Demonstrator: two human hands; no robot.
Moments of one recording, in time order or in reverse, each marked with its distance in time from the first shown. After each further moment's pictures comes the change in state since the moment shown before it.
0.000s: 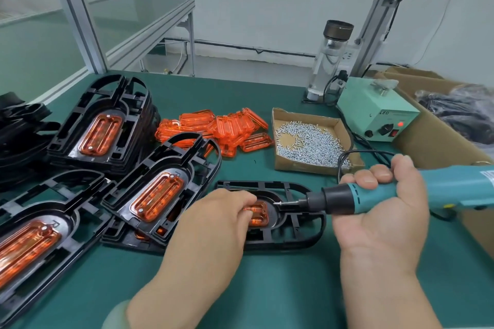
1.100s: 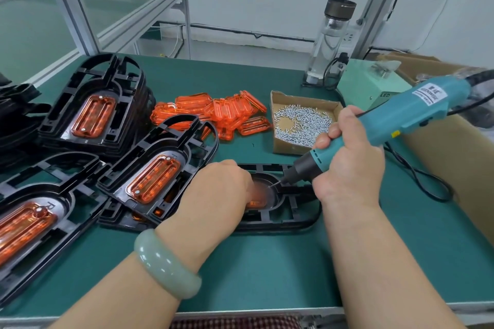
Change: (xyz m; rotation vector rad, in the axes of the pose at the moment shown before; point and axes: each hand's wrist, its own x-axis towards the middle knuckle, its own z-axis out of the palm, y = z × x) left_hand 0.043 -0.001 0.009 0.475 -0.343 0.059; right_hand 0.036 0.031 0.013 -0.289 -0.123 -0.121
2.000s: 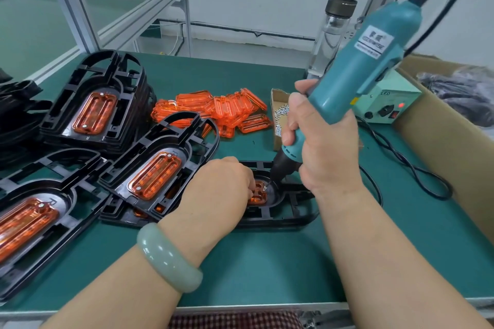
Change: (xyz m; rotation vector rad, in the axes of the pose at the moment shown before) left_hand 0.000 -0.002 0.008 -0.016 0.067 -0.001; right_hand -0.009 -0.001 0.024 -0.243 -0.504 -0.138
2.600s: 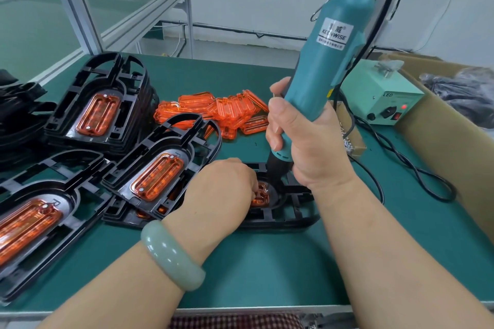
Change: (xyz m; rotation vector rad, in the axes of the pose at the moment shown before) left_hand 0.003 0.001 -0.005 0.077 -0.072 0.001; right_hand 0.006 0.002 0.008 0.049 -0.223 0.110
